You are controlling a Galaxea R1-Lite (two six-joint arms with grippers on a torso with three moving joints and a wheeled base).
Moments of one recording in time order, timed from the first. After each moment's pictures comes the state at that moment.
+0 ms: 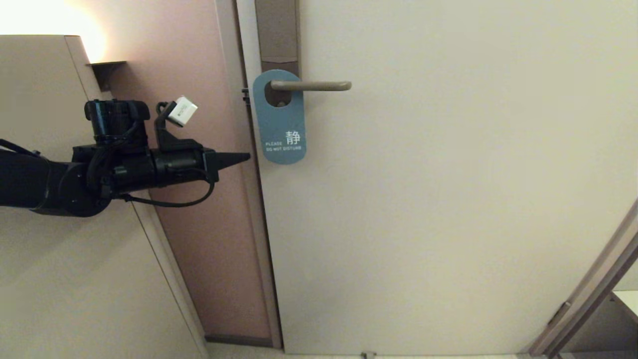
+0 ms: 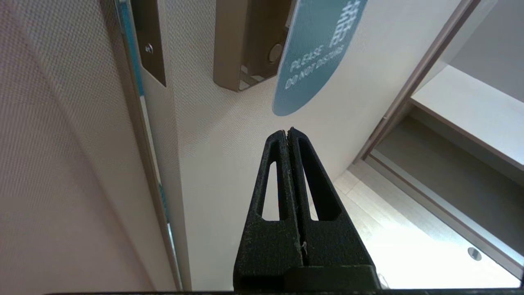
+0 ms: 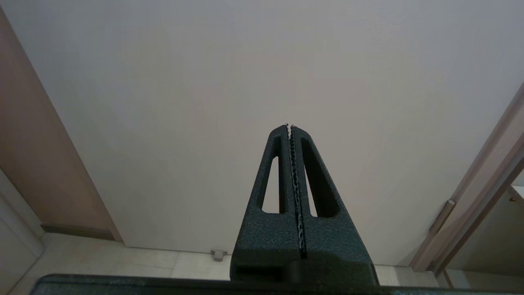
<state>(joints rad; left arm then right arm) -0.11 1.88 -1.18 -0.46 -0.76 -0.04 0.01 0.00 0.00 0.00 0.01 0.03</state>
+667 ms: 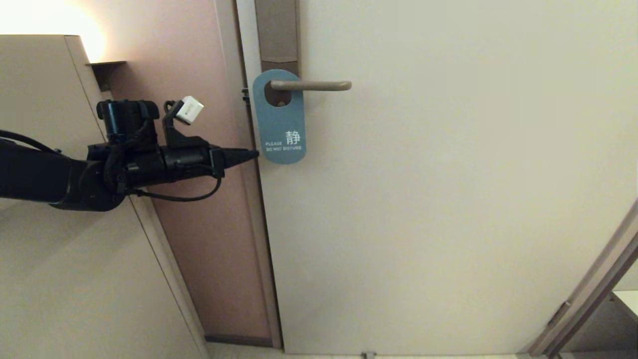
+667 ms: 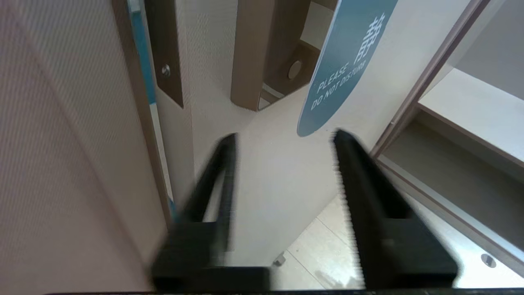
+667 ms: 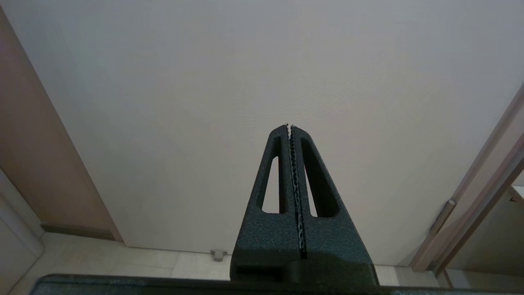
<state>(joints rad) -0.12 1.94 -1.24 -0.49 -0.76 -0.04 0.01 0.00 0.00 0.00 0.01 0.03</state>
